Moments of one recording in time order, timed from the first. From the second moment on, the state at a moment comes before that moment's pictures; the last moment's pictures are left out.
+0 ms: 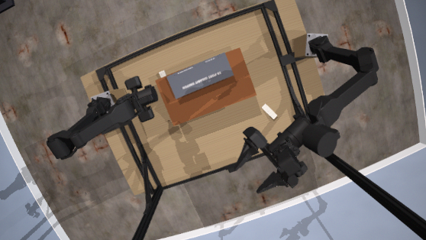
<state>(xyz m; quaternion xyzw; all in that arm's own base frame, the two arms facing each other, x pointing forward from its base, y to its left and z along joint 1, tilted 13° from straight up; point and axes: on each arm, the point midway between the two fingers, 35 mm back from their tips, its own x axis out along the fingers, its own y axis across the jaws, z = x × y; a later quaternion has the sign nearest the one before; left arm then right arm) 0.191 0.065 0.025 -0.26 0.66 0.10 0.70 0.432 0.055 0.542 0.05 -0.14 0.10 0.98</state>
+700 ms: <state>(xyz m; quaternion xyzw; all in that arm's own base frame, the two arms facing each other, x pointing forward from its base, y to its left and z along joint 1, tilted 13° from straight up) 0.191 0.065 0.025 -0.26 0.66 0.10 0.70 0.316 0.040 0.686 0.04 -0.39 0.09 0.92</state>
